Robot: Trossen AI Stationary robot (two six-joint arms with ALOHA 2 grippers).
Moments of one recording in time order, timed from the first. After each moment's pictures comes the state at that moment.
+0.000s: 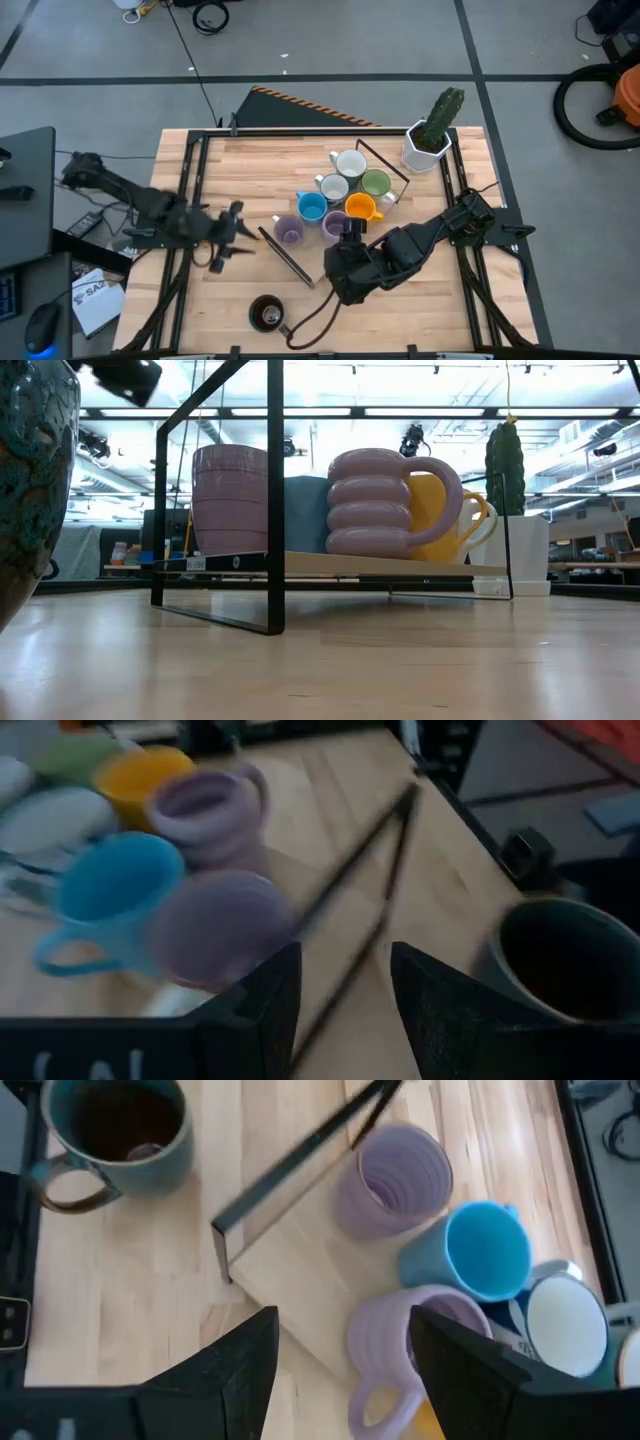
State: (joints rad) left arm -0.42 0.79 0.66 -0.36 -0.21 -0.07; right arm 0.52 2.05 2.29 -1.41 0.49 0.43
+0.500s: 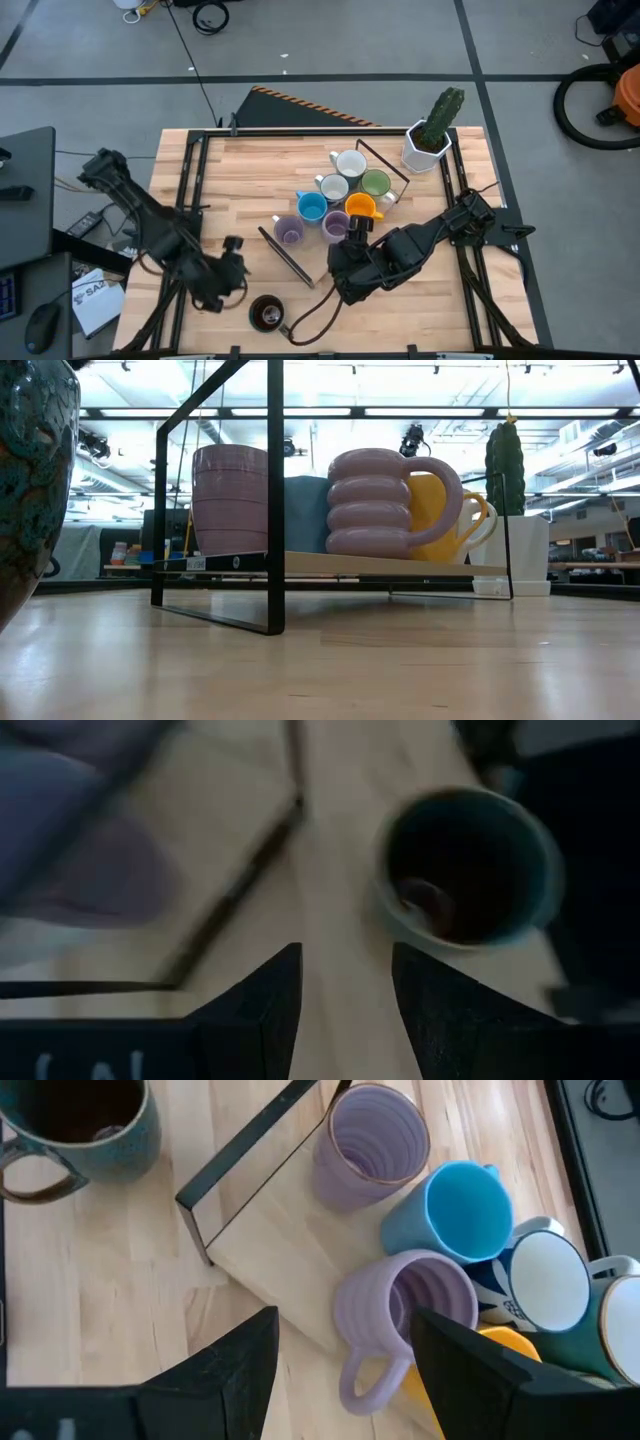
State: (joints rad) left arm -0.78 1.20 1.00 -0.75 -0.36 -0.44; right arm 0.52 2.05 2.29 -1.49 0.50 0.53
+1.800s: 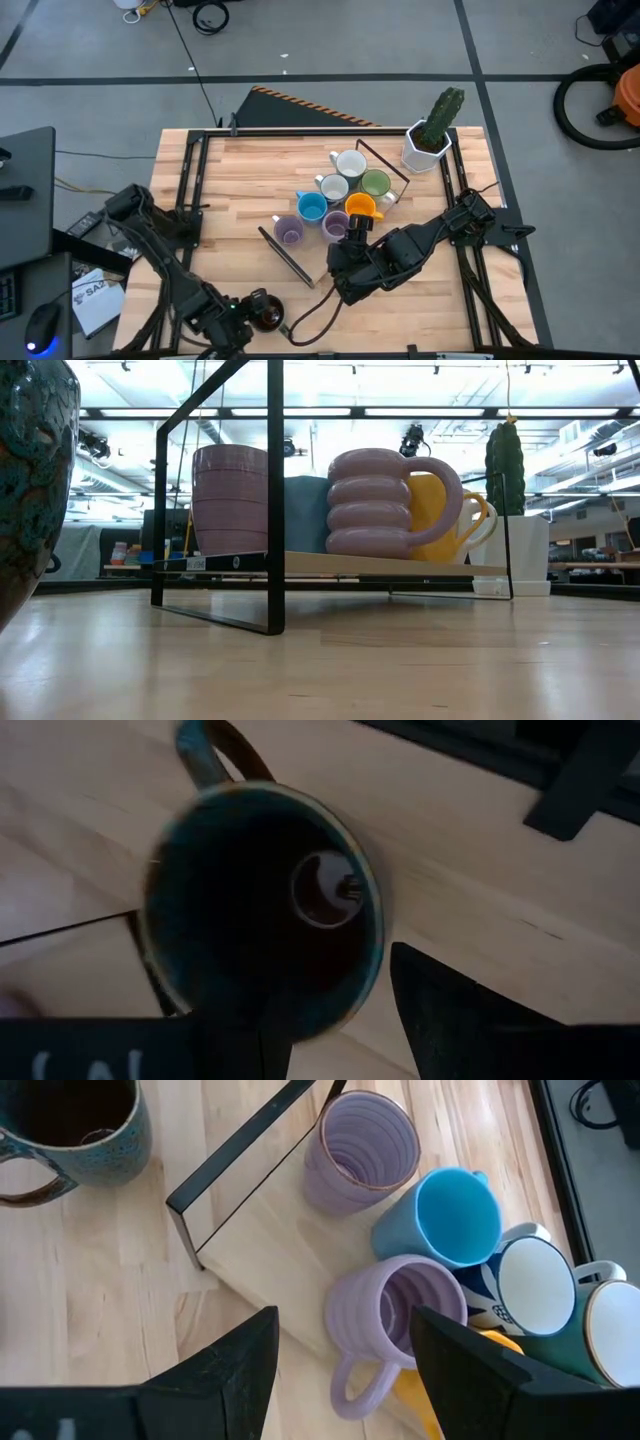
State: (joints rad) left arm -0.90 1.69 1.33 -0.88 -0.27 0.33; right arm 0.52 2.05 2.29 -1.49 0.53 0.52
